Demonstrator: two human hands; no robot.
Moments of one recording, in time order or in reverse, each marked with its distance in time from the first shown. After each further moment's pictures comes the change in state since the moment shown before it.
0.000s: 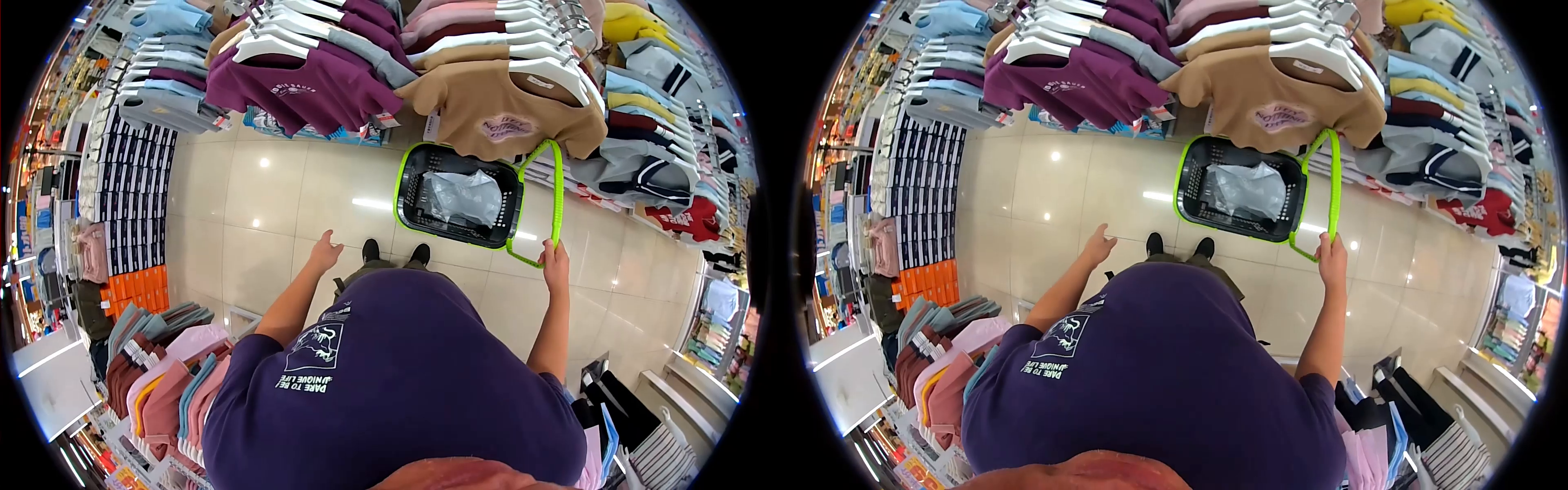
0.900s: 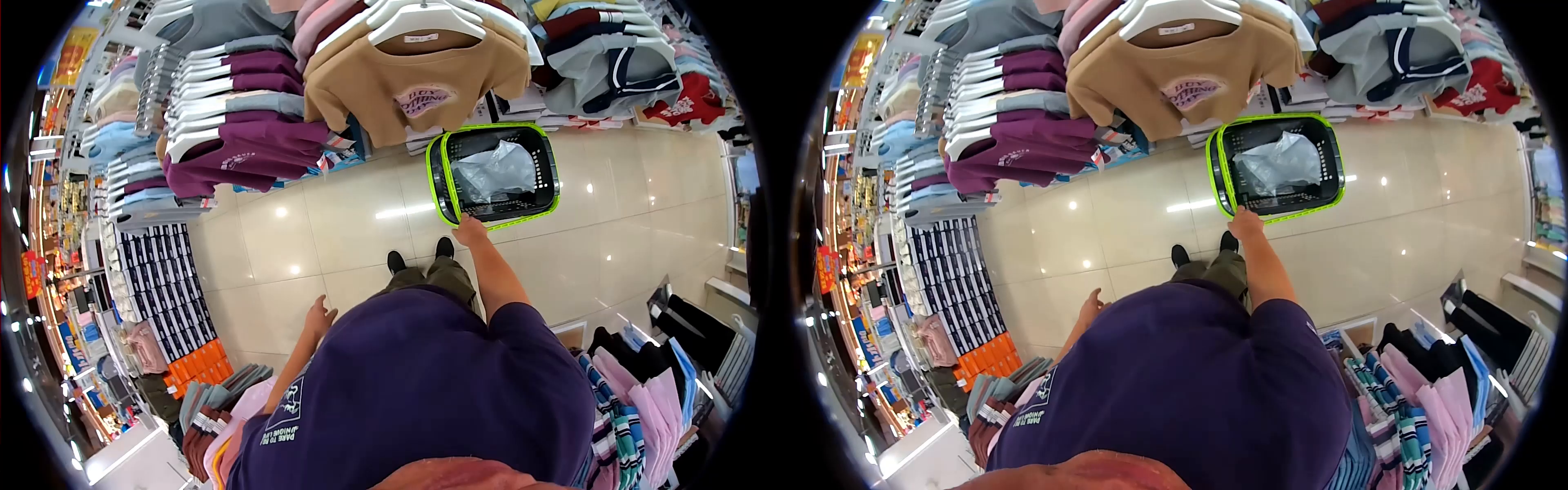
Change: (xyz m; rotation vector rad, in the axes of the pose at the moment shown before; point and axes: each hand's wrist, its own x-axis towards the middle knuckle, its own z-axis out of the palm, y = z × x) left_hand -0.068 -0.050 -0.041 0.350 -0.085 0.080; right_hand 0.044 0.086 0.263 -0.521 -0.442 0.236
